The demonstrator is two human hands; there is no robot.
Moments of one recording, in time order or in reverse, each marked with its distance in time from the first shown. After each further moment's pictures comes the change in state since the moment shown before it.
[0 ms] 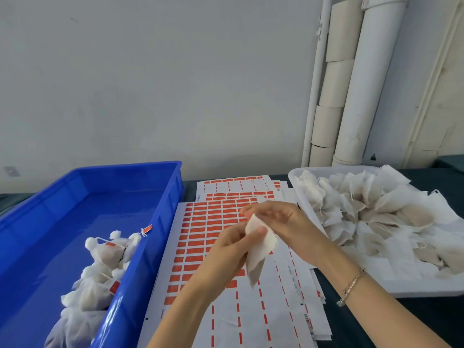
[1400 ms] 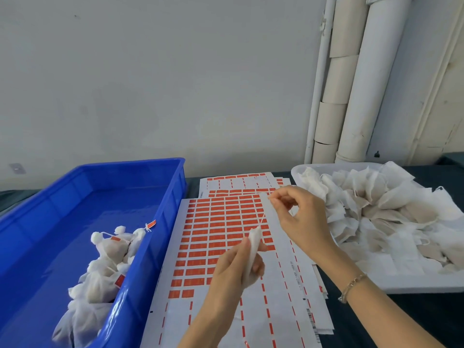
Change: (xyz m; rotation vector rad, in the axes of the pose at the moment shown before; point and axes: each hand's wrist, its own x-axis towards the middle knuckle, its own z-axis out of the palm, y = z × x) left_hand -0.027 -0.024 0.019 -0.158 0.238 -0.071; right_hand 0.001 0.010 -0.004 -0.694 0.506 -0.286
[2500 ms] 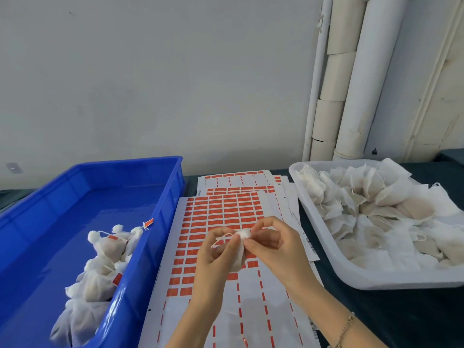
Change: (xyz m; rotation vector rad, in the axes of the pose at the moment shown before) left_hand 0.013 -0.004 -0.017 0.102 0.260 0.155; right_hand -0.055 -0.016 0.030 0.437 -0.138 0.432
